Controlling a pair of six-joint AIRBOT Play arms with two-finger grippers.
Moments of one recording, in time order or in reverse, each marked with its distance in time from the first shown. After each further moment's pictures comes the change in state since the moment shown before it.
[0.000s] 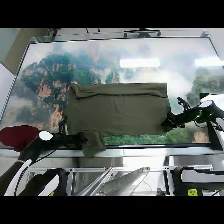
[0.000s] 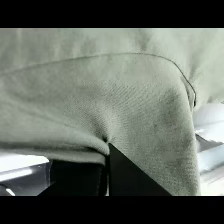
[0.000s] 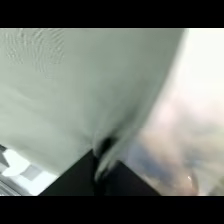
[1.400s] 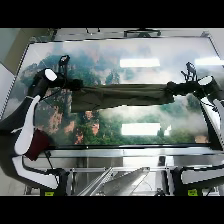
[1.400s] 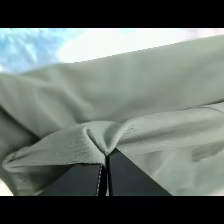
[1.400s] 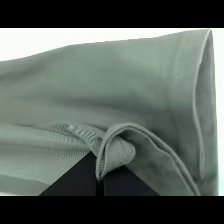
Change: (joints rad) left arm -0.088 -0.756 1.245 0.462 -0.068 -0.054; right arm 0.134 -0.137 0.425 0.014 -0.420 0.091
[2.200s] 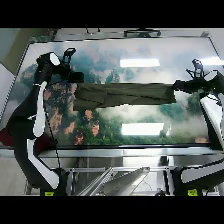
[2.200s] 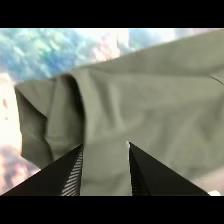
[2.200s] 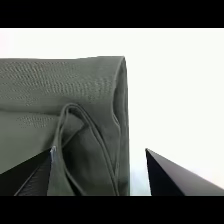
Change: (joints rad) left arm -0.006 -0.209 0.480 0.073 -0.400 -0.025; right arm -0.083 -0.081 0.166 -0.226 0.093 0.031
